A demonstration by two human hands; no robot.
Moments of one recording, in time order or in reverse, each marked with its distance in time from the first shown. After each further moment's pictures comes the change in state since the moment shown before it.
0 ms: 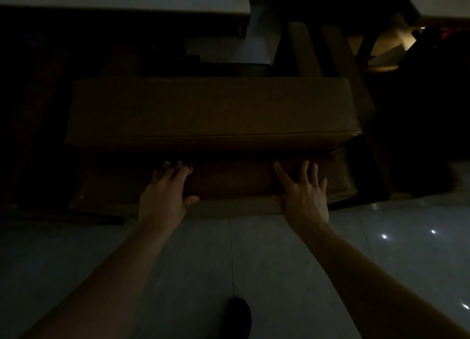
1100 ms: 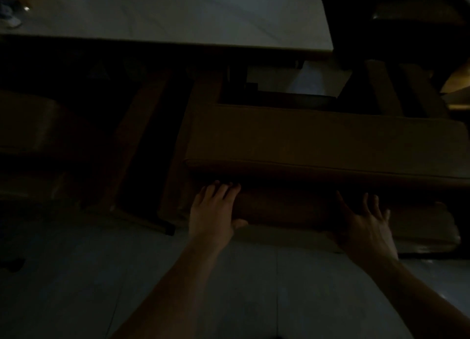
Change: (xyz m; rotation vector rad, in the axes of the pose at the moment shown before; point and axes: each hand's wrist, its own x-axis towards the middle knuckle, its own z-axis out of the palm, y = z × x) left_hand -0.010 -0.104 -0.015 0.126 0.081 -0.003; right_hand 0.010 -0.075 0.010 -0.104 -0.018 -0.053
